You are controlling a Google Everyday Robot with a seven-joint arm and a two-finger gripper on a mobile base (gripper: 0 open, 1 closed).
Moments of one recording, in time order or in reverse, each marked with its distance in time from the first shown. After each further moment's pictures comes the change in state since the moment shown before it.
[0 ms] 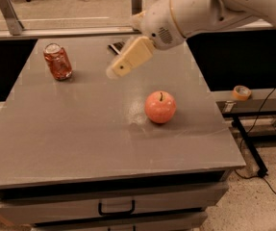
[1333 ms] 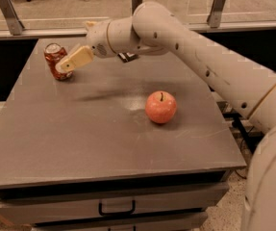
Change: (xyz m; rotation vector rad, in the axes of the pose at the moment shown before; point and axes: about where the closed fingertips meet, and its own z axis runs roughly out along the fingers) arm -0.040 -0.068 0.186 0.037 -0.281 -0.025
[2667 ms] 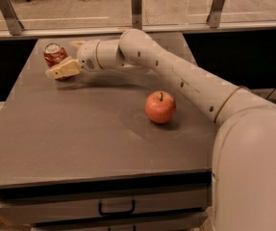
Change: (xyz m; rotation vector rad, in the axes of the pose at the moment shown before) arm 0.042 -0.003 0.069 -0.044 -0.095 0.123
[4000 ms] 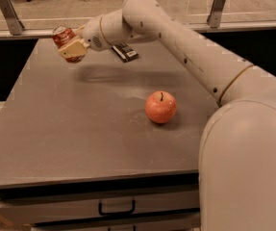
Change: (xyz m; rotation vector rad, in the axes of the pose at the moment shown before) arm -0.036 -0.021 -0.035 -0.008 0.179 -0.097
